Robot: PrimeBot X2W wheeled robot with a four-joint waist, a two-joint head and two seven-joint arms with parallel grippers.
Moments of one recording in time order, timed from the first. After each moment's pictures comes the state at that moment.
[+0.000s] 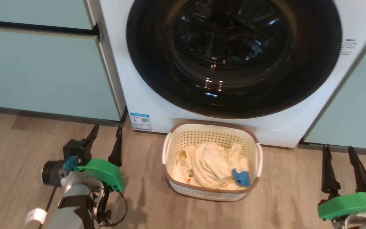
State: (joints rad) left arm -0.25 0.04 0.03 0.46 -0.10 -0.11 -0.26; right arm -0.03 -0.03 -0.02 0.21 0.22 0.13 -0.25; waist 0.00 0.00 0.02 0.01
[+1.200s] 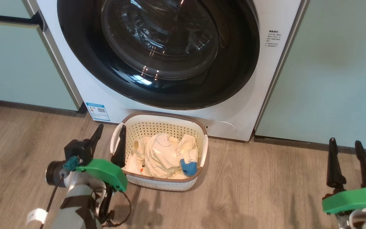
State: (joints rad) left arm -0.25 0.03 0.03 0.45 -0.13 -0.11 -0.26; right arm -0.04 -0.04 -0.03 0.19 0.23 0.13 -0.25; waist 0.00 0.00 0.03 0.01
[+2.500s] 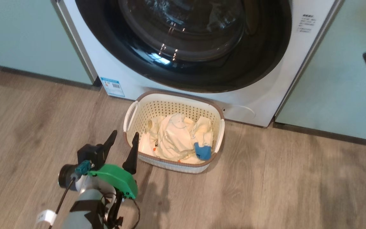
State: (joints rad) left arm -0.23 0.03 -0.06 0.46 -0.18 -0.10 -0.26; right arm -0.64 -0.30 0.17 0.55 1.45 0.13 0.20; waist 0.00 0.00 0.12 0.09
